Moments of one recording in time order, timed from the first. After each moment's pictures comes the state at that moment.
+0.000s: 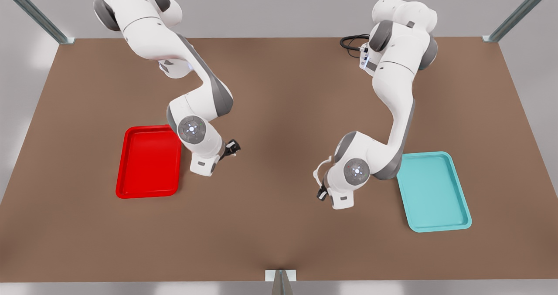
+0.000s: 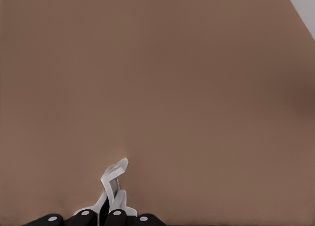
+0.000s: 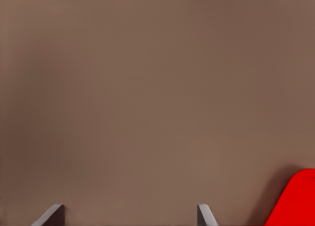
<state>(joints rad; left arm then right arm) -0.35 0.87 -0.16 -1.02 -0.02 1.85 -1.43 0.38 0.47 0.15 -1.48 0.02 1.91 0.01</state>
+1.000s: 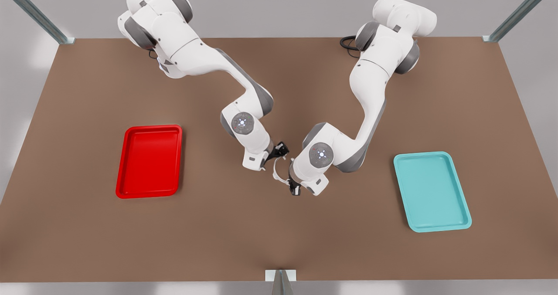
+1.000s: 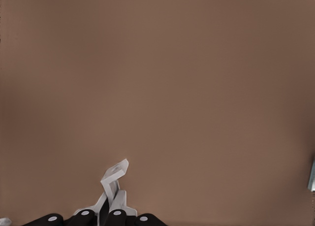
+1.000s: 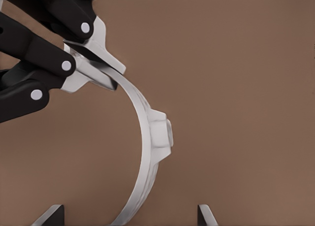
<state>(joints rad) -0.49 0.94 -0.18 -0.94 -0.05 1.99 -2.18 0.57 0.68 0.15 -1.47 0.09 2.38 0.19</state>
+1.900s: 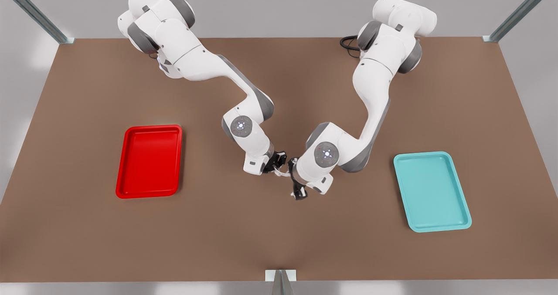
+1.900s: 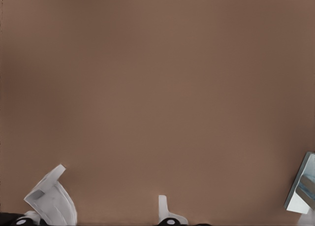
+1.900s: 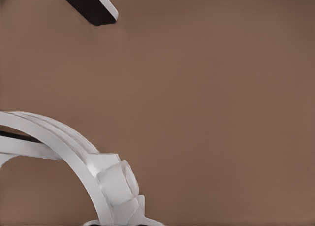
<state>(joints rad) -0.46 0.92 -0.19 -0.94 -0.05 2.00 -2.33 0.57 0.72 0.15 -1.46 0.10 2.48 0.17</state>
